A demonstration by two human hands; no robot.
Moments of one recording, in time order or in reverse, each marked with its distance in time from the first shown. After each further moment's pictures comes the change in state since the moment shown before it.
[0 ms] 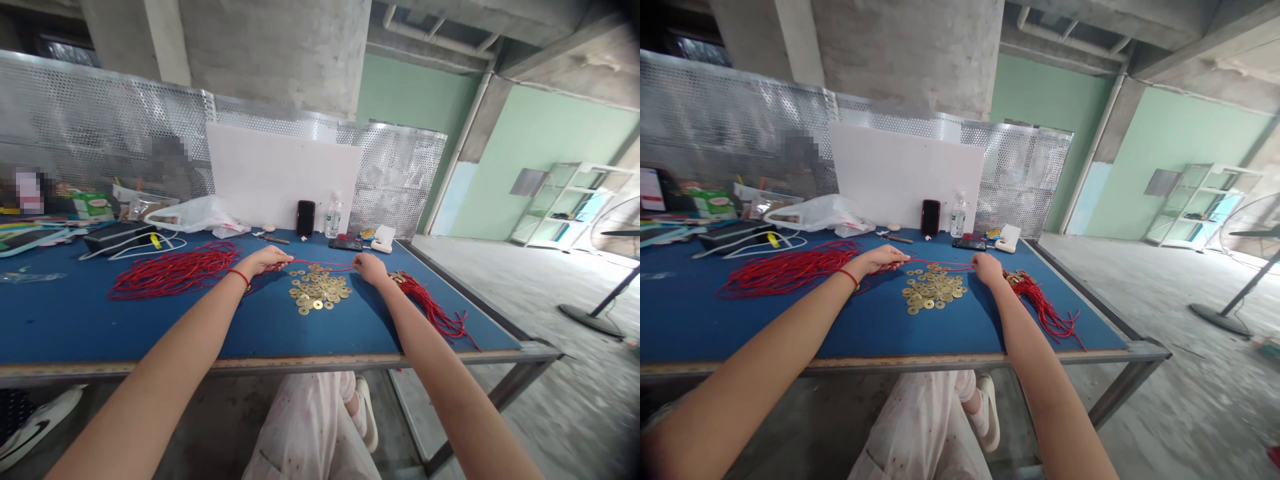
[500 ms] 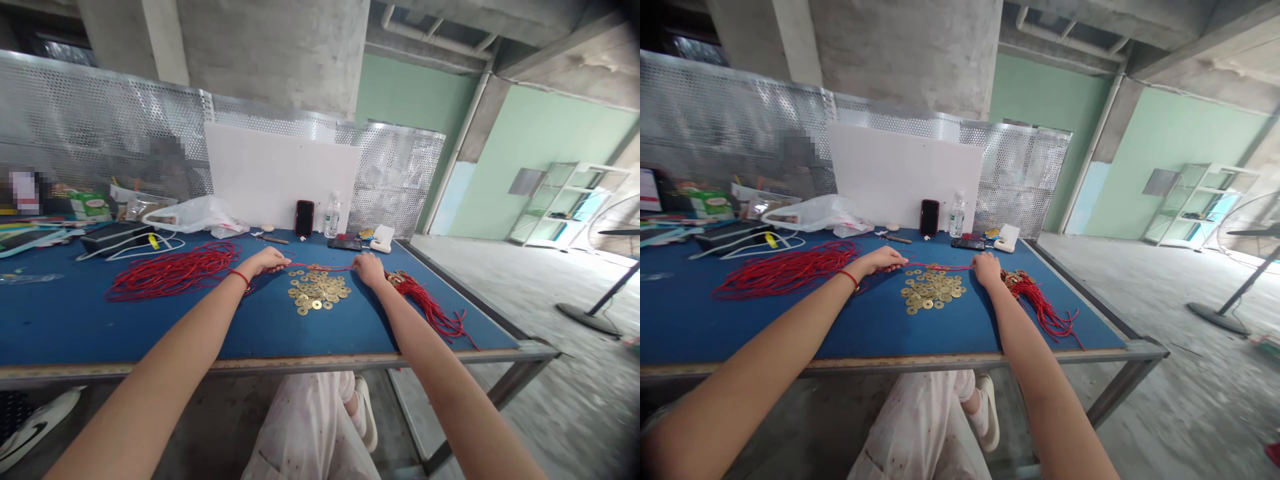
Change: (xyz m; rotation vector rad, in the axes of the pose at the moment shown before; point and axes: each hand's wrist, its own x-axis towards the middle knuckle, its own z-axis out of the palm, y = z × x) left_hand 0.002 -0.003 0.000 0.263 0.038 0.073; right_hand 0.003 0.003 0.014 -0.152 0.052 0.009
